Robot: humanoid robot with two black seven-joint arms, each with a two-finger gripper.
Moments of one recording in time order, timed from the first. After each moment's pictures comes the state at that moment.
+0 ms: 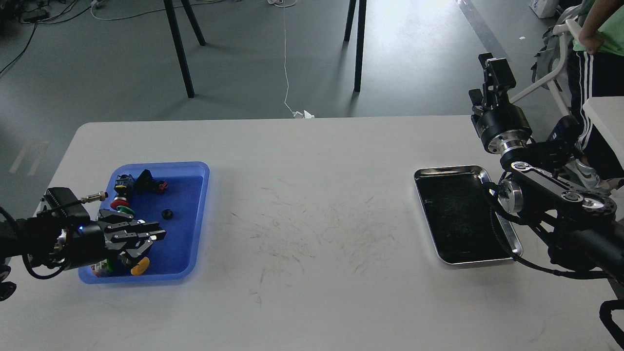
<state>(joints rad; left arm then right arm) -1.08 0.82 0.73 -1.09 1.44 0.49 -0.49 0.77 -0.39 0.52 0.83 -0.44 -0.28 0.49</state>
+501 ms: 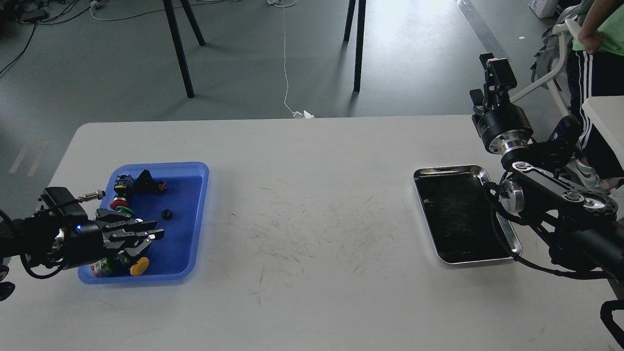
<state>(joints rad) -1.08 0.82 0.72 -1.09 1.43 0.49 -0.49 0.76 -0.39 0.52 0.83 -0.44 -0.28 0.49</state>
